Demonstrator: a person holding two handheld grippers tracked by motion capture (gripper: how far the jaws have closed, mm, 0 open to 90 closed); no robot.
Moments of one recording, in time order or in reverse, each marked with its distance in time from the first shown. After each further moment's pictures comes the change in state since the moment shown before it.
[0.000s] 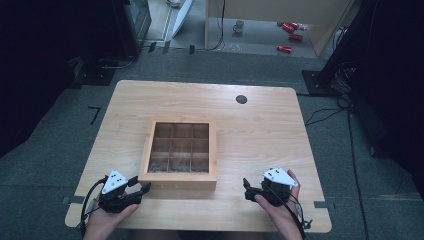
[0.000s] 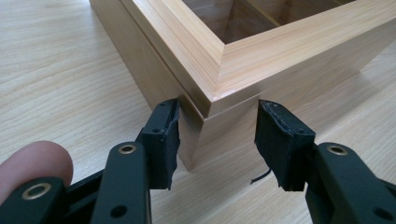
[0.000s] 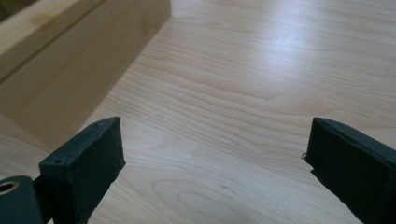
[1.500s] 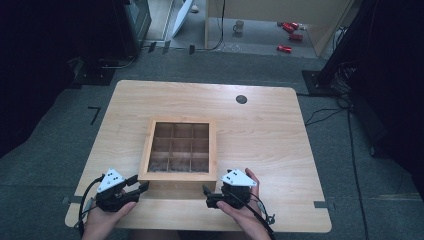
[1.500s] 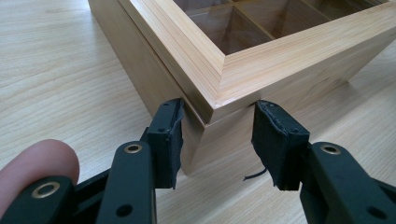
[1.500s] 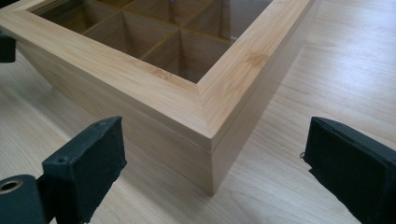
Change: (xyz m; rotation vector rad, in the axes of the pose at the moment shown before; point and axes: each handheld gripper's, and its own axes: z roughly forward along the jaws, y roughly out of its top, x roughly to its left) left arm 0.004 0.004 -0.005 -0.023 -0.024 -0.017; right arm 0.089 0.015 0.023 -0.016 0.253 -0.066
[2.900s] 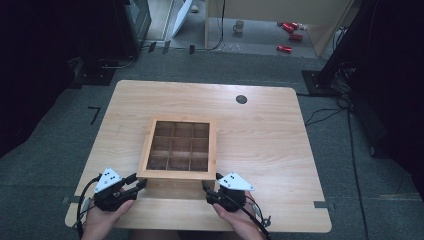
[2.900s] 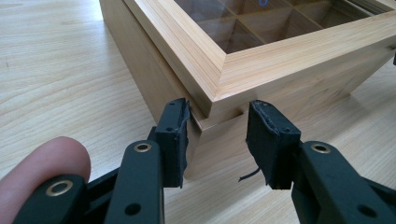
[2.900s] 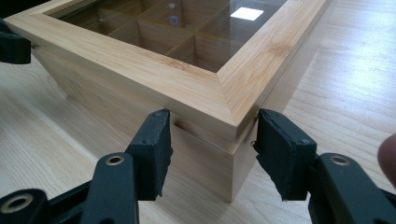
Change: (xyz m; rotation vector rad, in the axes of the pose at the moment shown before) left arm 0.003 0.001 -0.003 -0.041 0.014 -0.017; right arm 0.011 -0.007 0.005 -0.059 0.012 0.032
